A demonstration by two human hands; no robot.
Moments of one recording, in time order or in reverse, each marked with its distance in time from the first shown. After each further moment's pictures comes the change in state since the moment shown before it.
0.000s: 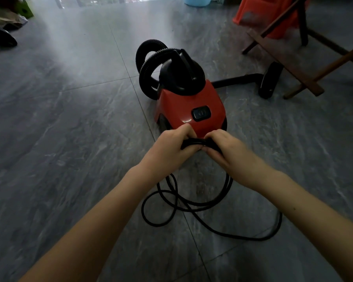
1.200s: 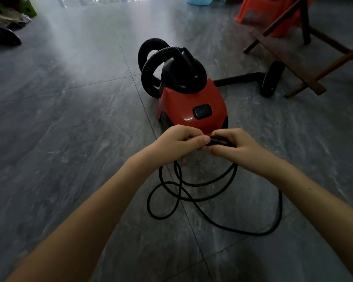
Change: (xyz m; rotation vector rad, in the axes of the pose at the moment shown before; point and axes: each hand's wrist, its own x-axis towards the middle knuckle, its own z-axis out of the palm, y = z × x) left_hand 0.012 0.015 -0.016 -0.300 -0.373 -0.161; right_hand 0.002 -0.009 -0.025 0.565 -0.195 0.120
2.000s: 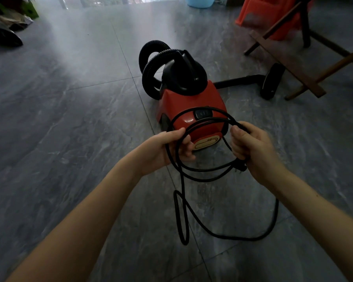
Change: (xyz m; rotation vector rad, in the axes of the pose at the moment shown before) left_hand -0.010 -0.036 -0.010 -0.946 -0.087 -0.192; right_hand -0.007 0.019 0.001 0.598 0.400 0.015
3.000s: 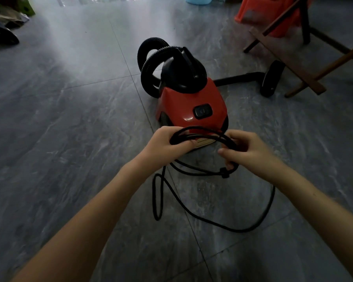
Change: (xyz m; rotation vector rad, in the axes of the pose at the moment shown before) left_hand -0.001 -0.003 0.015 0.797 0.270 0.366; right_hand -0.002 0.004 -0.014 -0.434 -0.258 0.007
